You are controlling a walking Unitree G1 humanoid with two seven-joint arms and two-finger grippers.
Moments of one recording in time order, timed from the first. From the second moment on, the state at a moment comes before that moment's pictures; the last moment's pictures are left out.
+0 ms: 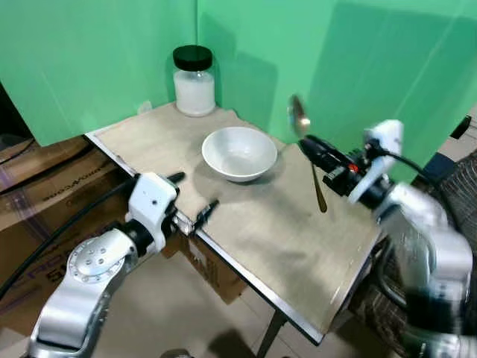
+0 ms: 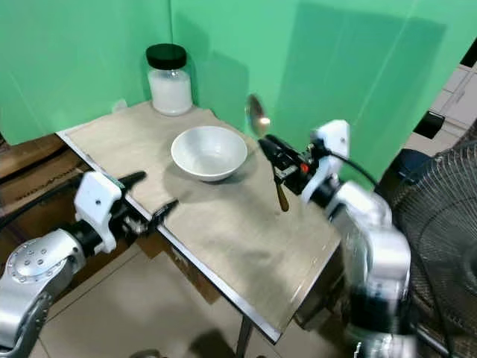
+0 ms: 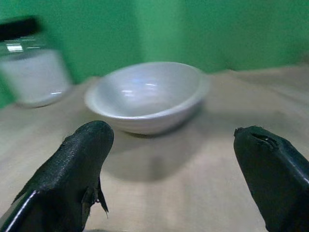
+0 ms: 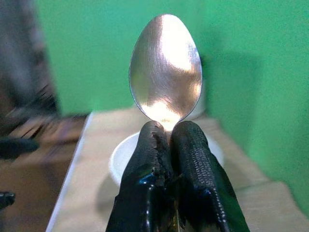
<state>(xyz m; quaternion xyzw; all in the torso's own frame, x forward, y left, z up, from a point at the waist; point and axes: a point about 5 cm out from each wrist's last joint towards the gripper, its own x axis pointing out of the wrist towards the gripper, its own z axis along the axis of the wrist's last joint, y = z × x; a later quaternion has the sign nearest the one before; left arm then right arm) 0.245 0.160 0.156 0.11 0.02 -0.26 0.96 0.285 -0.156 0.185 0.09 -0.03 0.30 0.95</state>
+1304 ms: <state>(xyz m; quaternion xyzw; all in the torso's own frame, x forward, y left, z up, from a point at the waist) 0.247 0.155 0.168 0.10 0.01 -0.14 0.99 0.262 -0.132 0.183 0.07 0.01 0.16 0.98</state>
